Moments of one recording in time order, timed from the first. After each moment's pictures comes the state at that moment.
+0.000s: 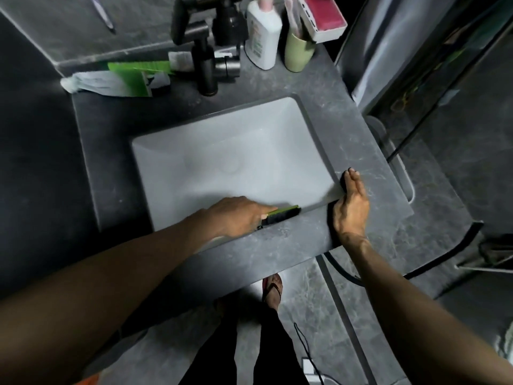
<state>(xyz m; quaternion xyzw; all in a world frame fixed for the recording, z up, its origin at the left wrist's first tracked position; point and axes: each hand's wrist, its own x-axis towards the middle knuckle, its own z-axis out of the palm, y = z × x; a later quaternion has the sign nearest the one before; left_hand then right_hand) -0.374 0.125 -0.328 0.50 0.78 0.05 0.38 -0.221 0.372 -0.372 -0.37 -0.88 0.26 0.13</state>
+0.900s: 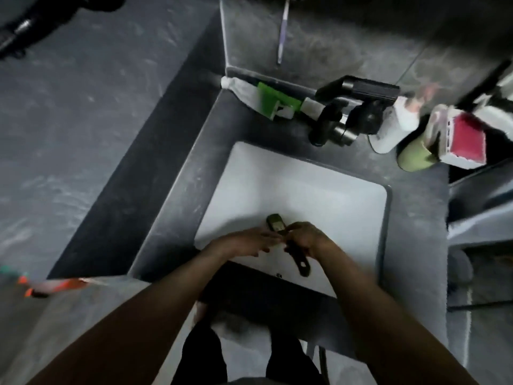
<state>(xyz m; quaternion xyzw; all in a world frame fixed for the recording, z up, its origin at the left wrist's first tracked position) -0.358 0.093 -0.313 -0.07 0.74 0.45 0.50 -0.397 0.266 -0.342 -0.21 -0.75 0.43 -0.45</state>
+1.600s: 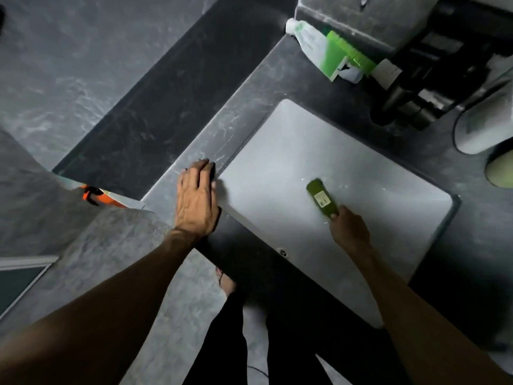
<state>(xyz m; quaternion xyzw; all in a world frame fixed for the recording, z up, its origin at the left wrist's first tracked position) -0.270 0.026 -0.359 -0.22 0.96 0.15 -0.09 -0.416 0.329 -0.428 0.07 -0.96 0.12 -0.26</state>
